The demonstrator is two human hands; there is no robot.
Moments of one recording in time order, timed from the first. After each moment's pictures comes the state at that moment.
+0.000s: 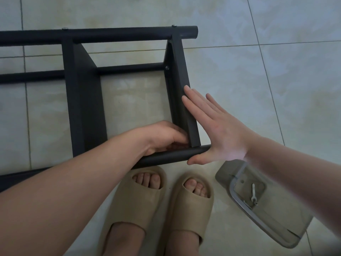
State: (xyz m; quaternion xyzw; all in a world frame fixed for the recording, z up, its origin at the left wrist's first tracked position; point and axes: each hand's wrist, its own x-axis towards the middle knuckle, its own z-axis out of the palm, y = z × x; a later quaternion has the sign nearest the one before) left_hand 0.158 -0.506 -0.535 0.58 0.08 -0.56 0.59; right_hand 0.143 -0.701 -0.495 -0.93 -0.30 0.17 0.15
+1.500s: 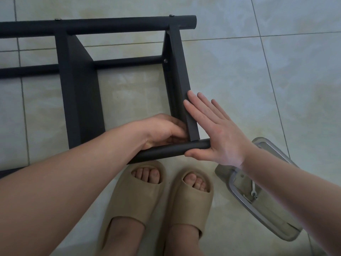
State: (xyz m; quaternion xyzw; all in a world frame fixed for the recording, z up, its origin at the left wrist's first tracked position) left_hand 0.158 -0.509 -0.540 0.55 0.10 -0.55 0.62; right_hand 0.110 -0.703 -0.511 -0.94 -0.23 0.13 0.23
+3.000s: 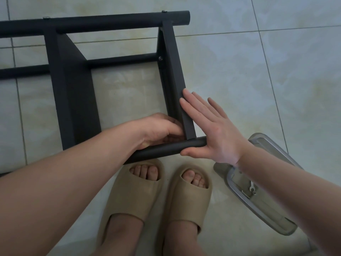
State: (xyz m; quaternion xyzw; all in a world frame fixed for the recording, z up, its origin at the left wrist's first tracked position) left_hand 0.153 -0.508 -0.537 0.57 0.11 -0.55 0.60; right_hand 0.106 -0.699 -0.511 -0.94 -0.23 0.13 0.24
